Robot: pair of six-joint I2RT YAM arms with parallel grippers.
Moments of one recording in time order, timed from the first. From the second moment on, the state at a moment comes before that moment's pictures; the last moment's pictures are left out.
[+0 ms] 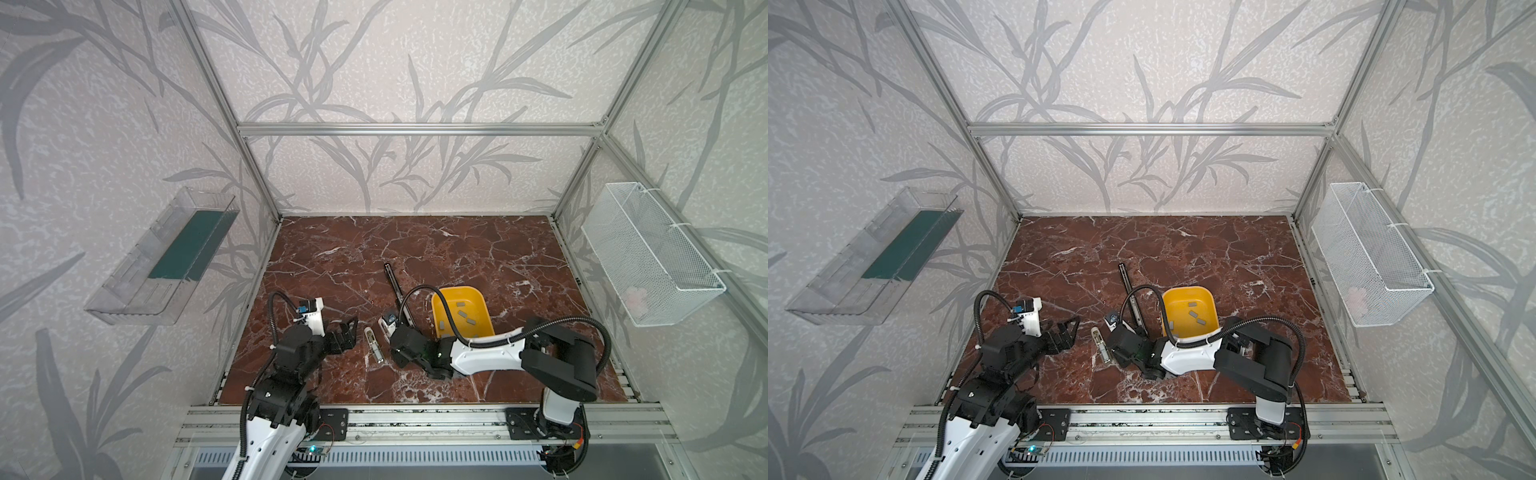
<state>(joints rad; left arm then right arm) -0.25 0.28 0.32 -0.48 0.10 -0.47 1.20 1.81 0.90 0.13 0.35 0.34</state>
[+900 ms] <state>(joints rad) -0.25 0.28 0.32 -0.48 0.10 -0.47 1.20 1.80 0.90 0.13 0.35 0.34</state>
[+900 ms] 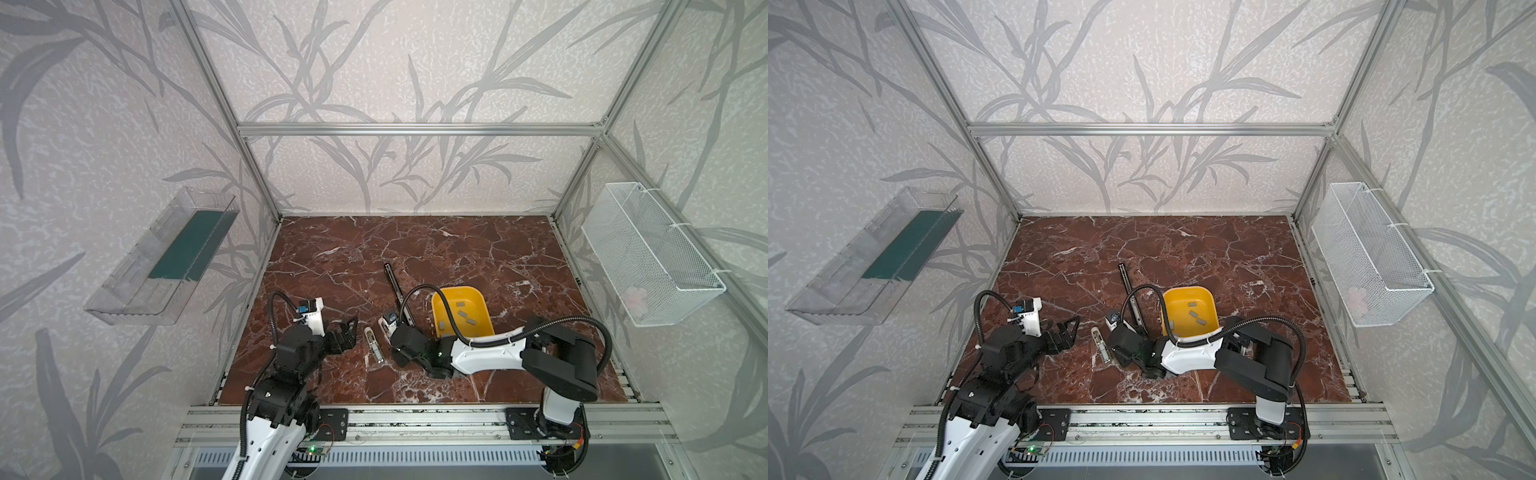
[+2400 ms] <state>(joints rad) -0.25 0.29 0.32 -0.48 0.10 -0.47 1.20 1.82 0.91 0.13 0.32 0.35</state>
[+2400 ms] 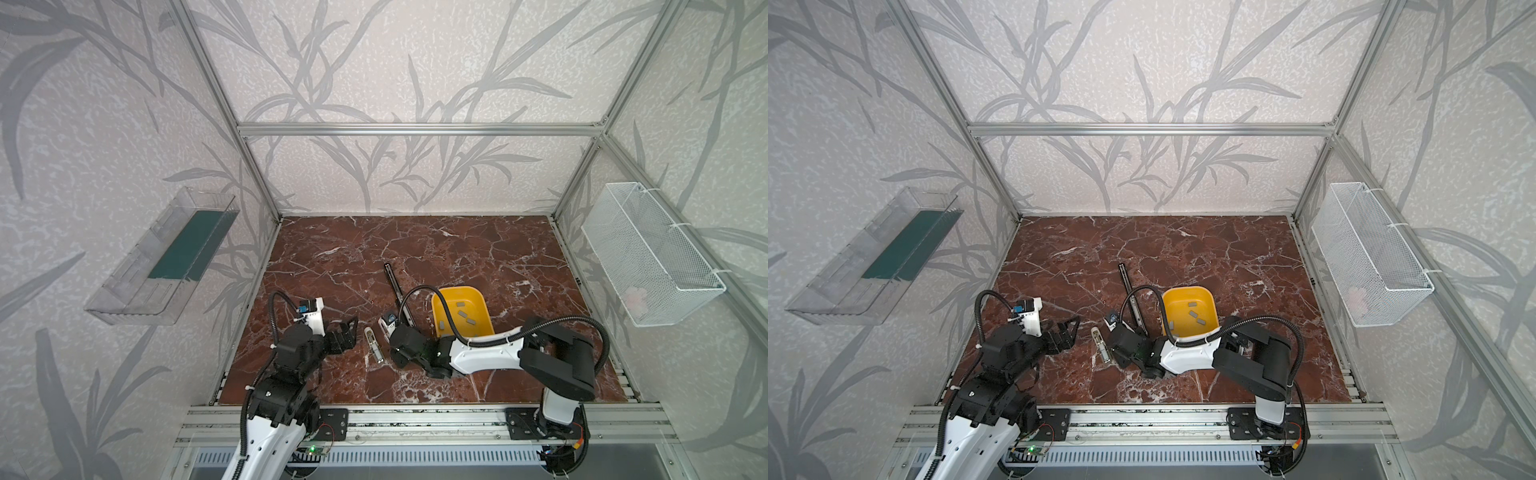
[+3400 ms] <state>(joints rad) -0.25 0.29 0.32 -0.48 0.10 -0.47 1.20 1.81 0.91 0.13 0.33 0.35</state>
